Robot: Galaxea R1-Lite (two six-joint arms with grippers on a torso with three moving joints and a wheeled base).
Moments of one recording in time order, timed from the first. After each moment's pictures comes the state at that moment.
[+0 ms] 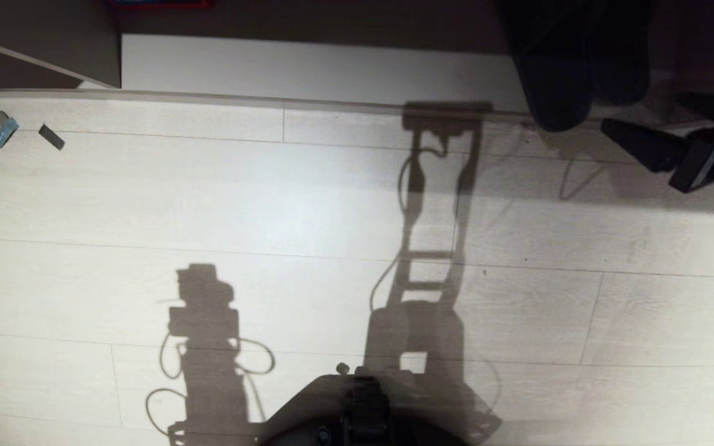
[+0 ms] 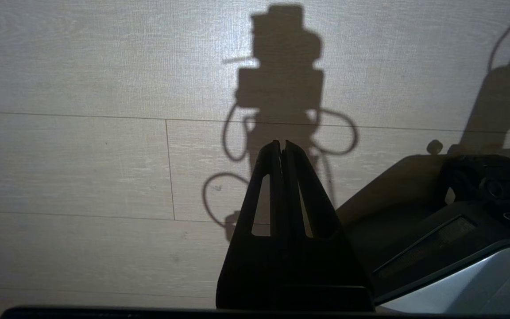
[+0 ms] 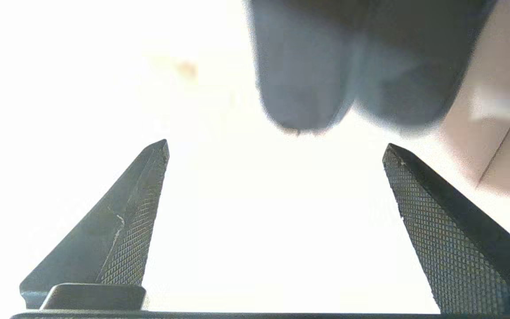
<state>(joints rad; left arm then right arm) 0.00 0.00 0.00 0.00 0.00 0.00 0.05 1.26 -0.83 -0.62 0.20 -0.20</state>
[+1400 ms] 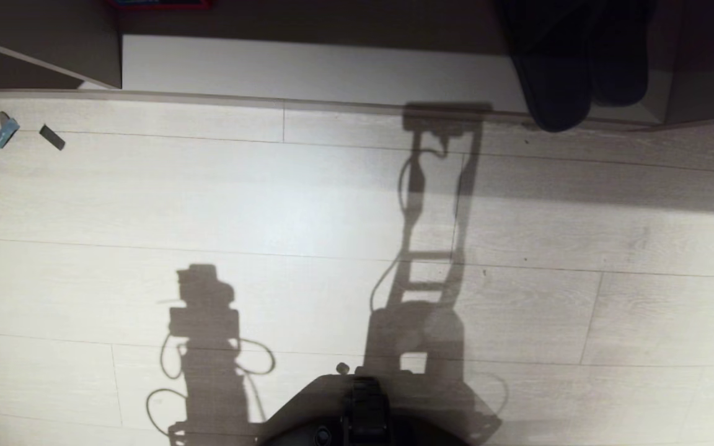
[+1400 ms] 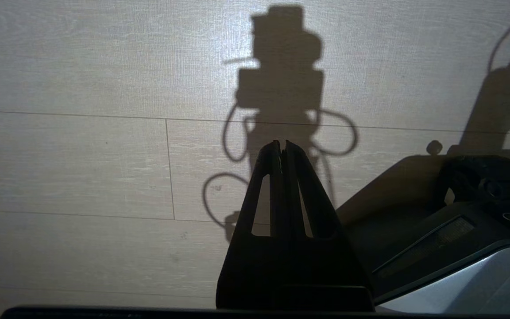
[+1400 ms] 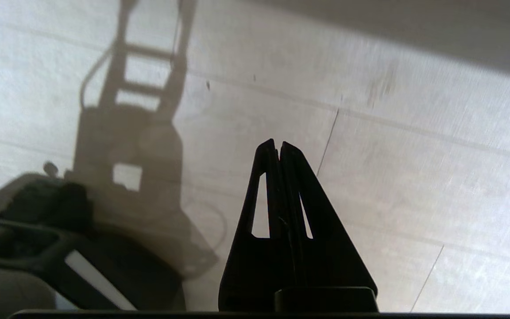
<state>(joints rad) 0.00 0.00 0.00 0.00 0.00 0.00 0.01 0.13 -0.22 -0.02 0.05 -0.12</state>
